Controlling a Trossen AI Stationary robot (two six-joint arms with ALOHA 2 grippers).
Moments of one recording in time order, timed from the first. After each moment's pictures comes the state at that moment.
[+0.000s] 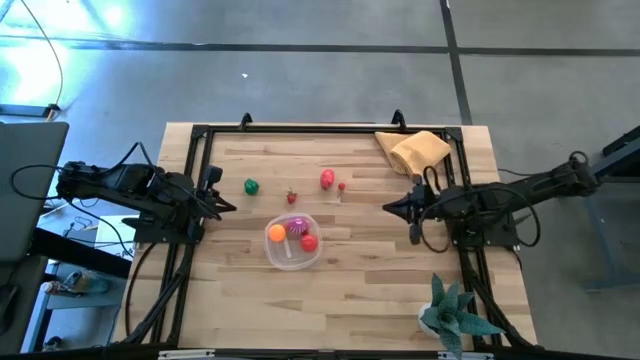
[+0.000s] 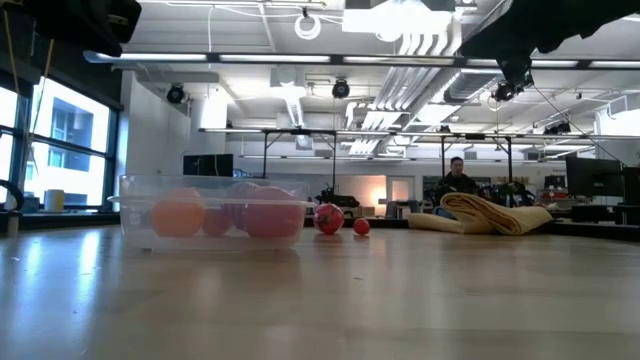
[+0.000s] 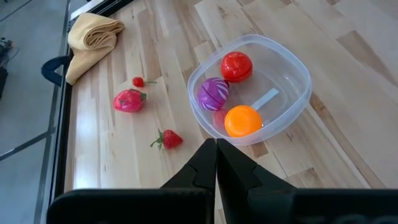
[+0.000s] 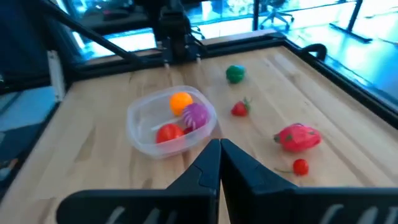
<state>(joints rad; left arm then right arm) -0.08 0.53 0.73 -0.88 -0.18 0.36 0.23 0.74 0.51 -0.09 0.33 0.22</state>
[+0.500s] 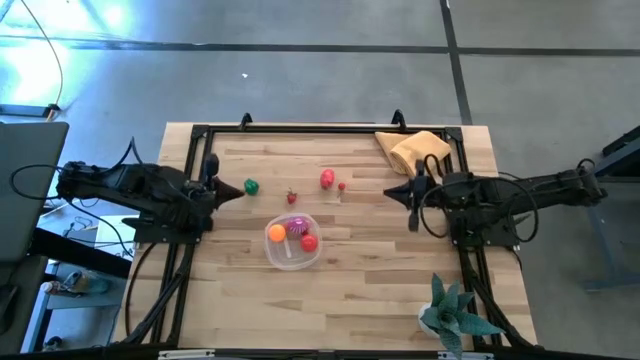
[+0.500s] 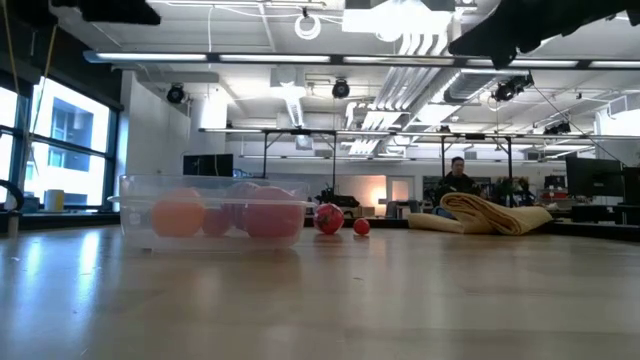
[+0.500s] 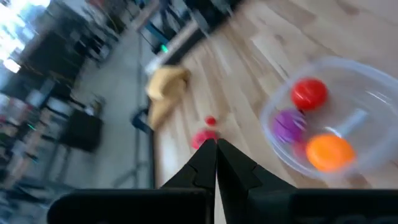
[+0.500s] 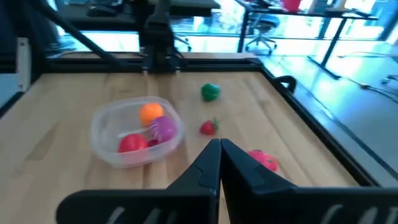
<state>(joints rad) -0.08 0.53 0.73 -0.65 -0.33 0.67 0.08 0.71 0.54 -0.10 0.27 -0.01</state>
